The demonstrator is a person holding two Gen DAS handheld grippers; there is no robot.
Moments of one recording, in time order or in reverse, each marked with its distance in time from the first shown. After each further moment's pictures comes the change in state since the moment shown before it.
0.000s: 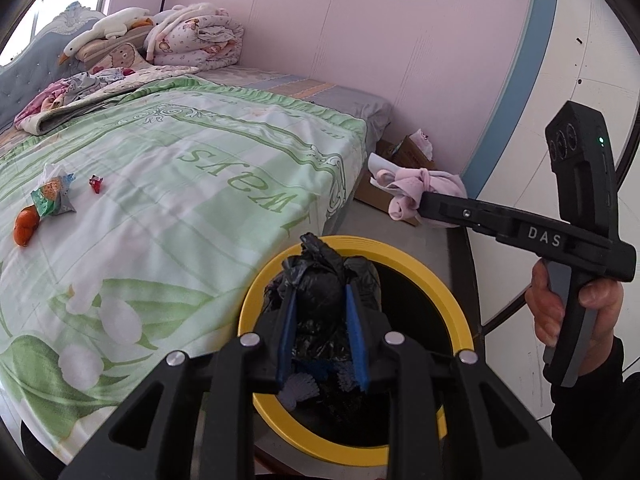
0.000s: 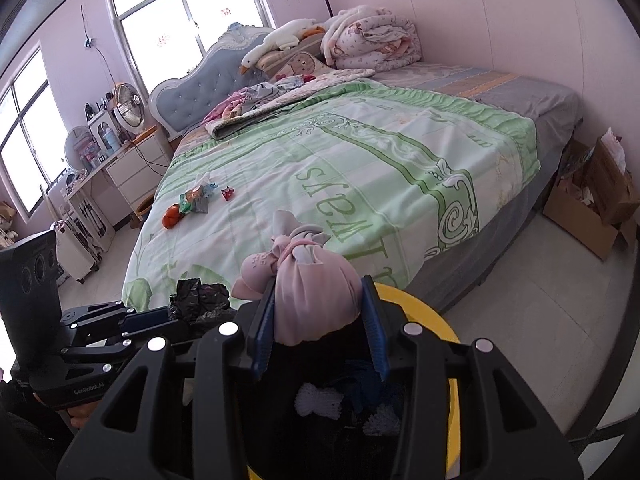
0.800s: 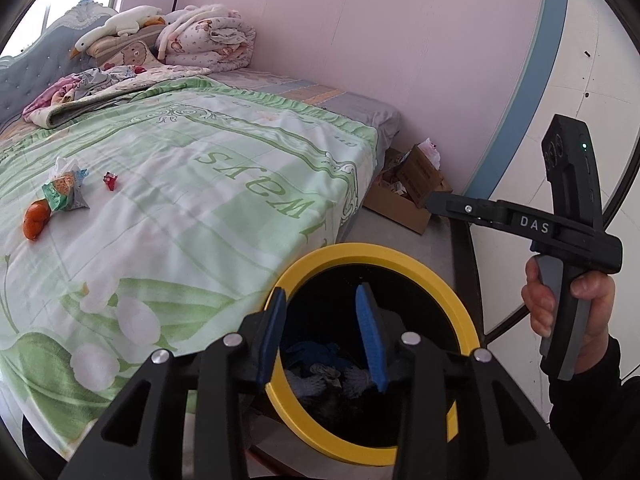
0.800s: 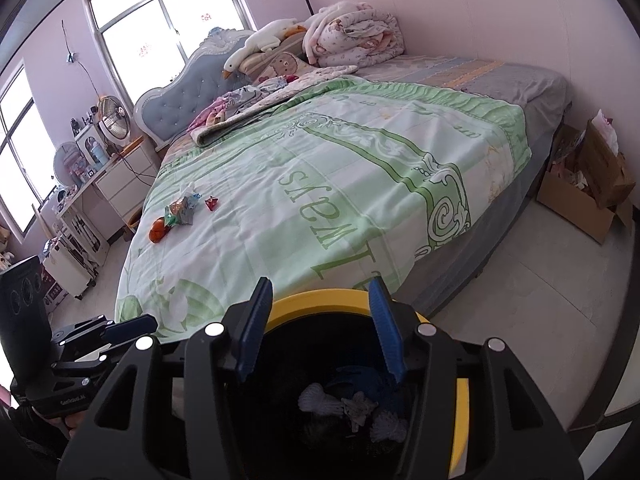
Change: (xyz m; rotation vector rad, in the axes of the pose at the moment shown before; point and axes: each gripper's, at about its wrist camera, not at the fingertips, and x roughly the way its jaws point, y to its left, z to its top) left arm -0.011 0.023 0.003 -0.041 -0.032 0.019; right arm 0.015 -0.011 0.013 0.051 -0.004 -0.027
